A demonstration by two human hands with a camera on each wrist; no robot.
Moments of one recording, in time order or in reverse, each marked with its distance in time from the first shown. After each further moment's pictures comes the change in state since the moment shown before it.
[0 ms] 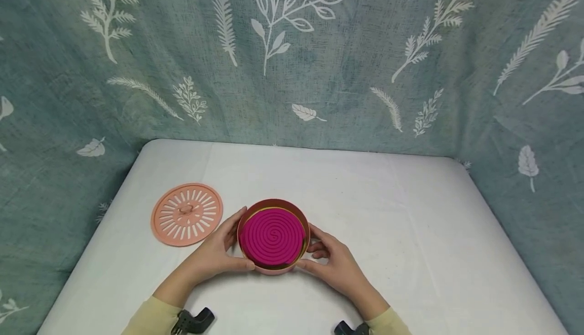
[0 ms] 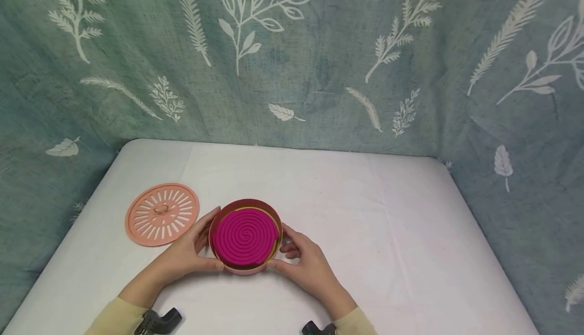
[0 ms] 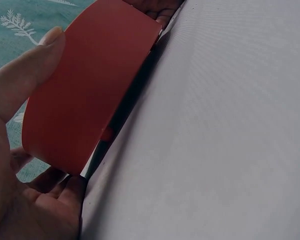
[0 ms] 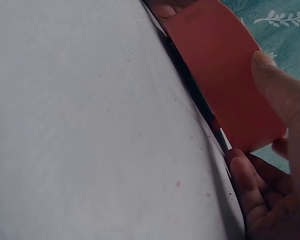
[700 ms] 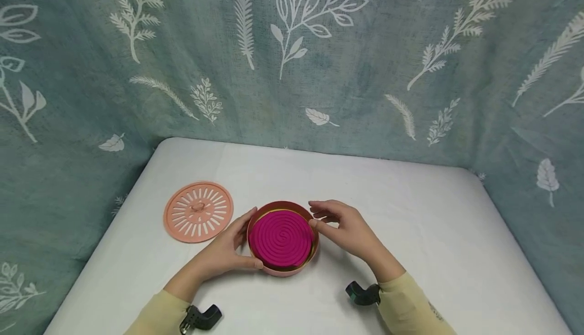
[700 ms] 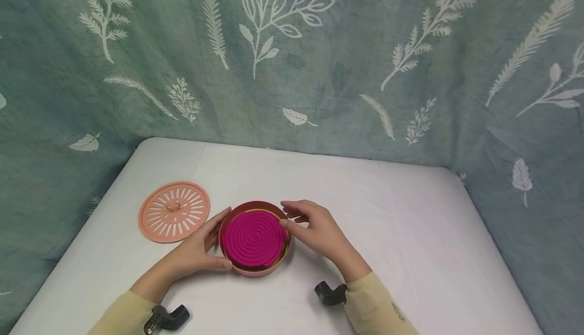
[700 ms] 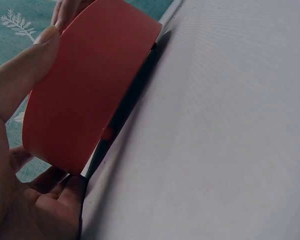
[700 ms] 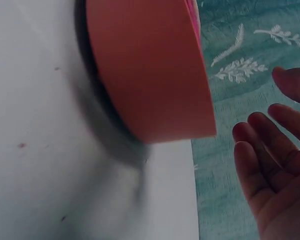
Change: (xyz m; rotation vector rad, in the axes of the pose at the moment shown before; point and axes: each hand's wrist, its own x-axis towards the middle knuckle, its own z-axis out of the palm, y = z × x) left_hand -0.001 0.002 -0.007 0.056 -0.010 -0.016; right_hand 0.062 -0.054 -0.043 -0.105 -0.103 -0.159
